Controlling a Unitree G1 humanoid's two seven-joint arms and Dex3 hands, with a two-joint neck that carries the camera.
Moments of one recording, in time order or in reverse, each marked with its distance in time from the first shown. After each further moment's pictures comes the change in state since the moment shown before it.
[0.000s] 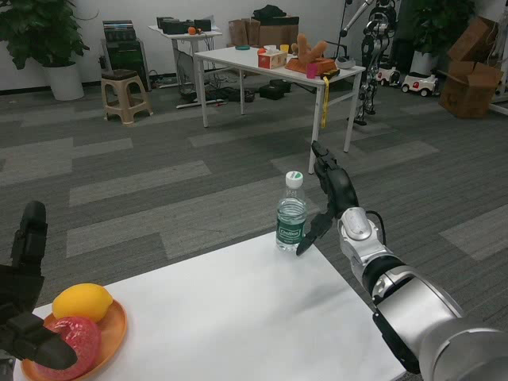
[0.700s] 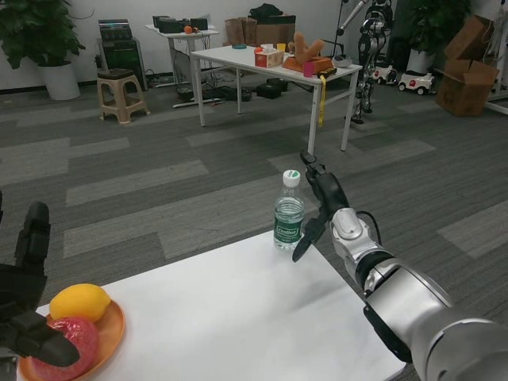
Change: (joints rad) left arm -0.016 -0.005 -0.015 0.027 -0.005 0.000 0.000; right arm -0.049 0.009 0.110 0.096 0.000 0.015 0.001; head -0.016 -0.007
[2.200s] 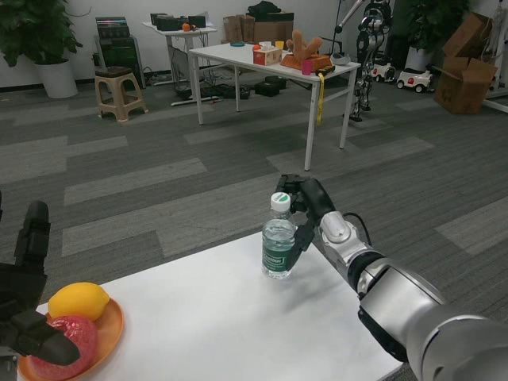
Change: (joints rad) left arm -0.001 -0.002 -0.004 0.002 -0.001 0.000 0.000; right arm 0.005 0.017 0.091 -0.005 0.000 0.011 0.011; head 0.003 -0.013
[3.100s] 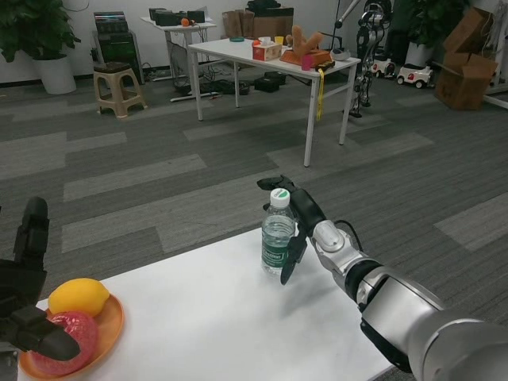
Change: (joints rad) left arm 0.000 0.000 0.001 0.000 0.000 0.000 0.000; right arm 0.059 0.021 0.046 -0.069 0.000 0.001 0.038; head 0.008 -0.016
